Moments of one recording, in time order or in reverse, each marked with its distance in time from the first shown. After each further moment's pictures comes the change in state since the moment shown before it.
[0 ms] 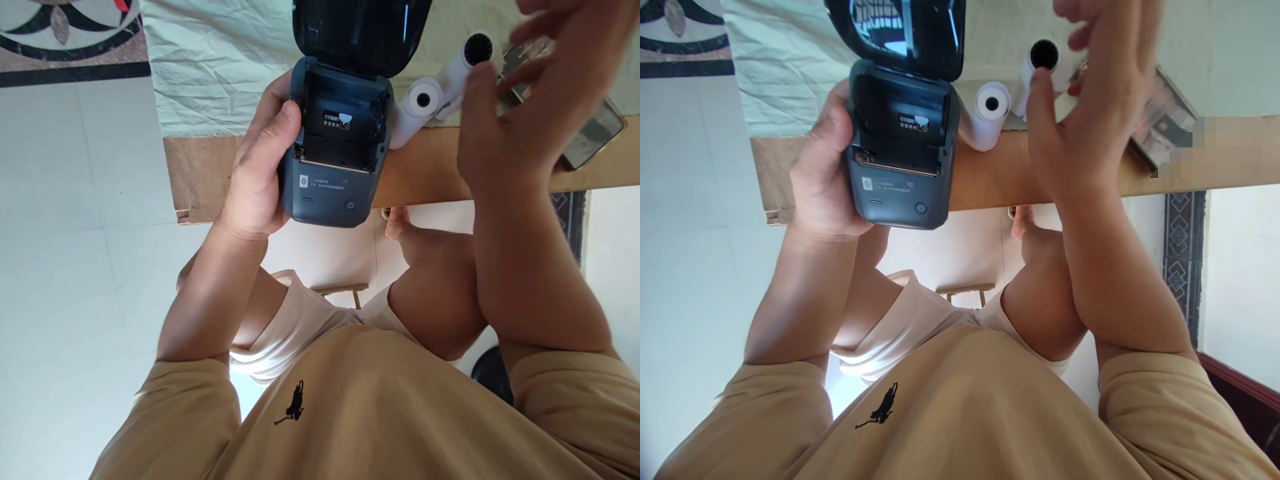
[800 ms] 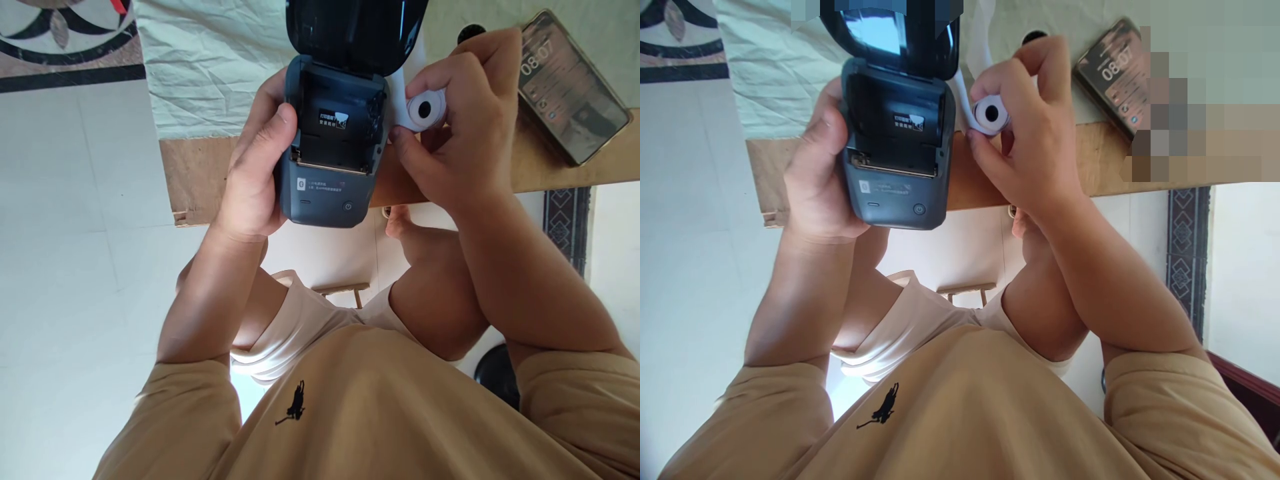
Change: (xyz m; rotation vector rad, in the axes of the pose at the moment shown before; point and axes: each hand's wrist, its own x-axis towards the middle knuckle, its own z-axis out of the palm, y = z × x) left_hand -0.006 0.018 0.003 -0.005 -0.133 -0.032; right_hand -0.009 -0.024 0.013 -0.125 -0.194 -0.104
